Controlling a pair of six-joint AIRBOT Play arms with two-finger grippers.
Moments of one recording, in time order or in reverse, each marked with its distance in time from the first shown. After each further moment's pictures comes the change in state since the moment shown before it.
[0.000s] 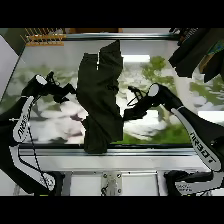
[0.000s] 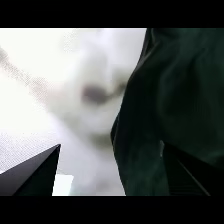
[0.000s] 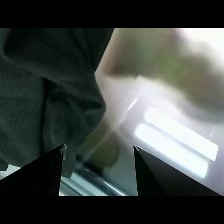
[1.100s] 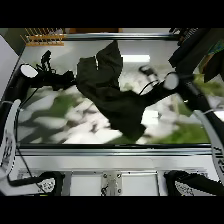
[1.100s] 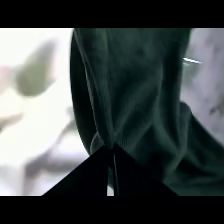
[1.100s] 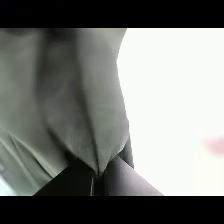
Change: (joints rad) left arm -0.106 0.381 -0.074 -0.117 -0.051 0.163; right arm -0.065 0.245 0.166 -0.386 0.033 0.014
